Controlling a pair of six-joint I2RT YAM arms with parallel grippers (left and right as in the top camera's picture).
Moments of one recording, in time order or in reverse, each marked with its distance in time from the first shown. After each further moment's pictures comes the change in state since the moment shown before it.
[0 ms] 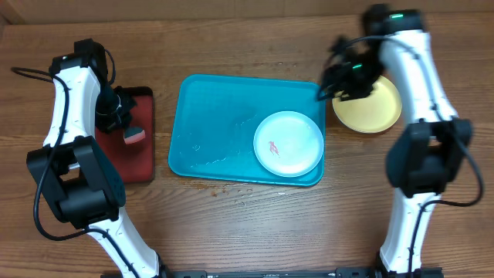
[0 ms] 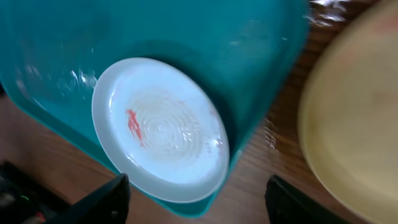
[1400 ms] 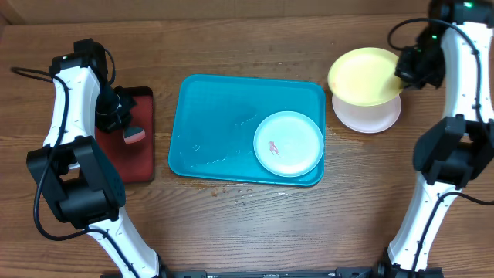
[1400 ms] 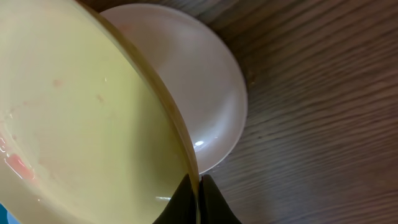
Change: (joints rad) left arm 0.000 0.000 0.000 0.003 0.000 -0.003; right arm -0.317 0.124 0.304 -0.129 0.323 0.458
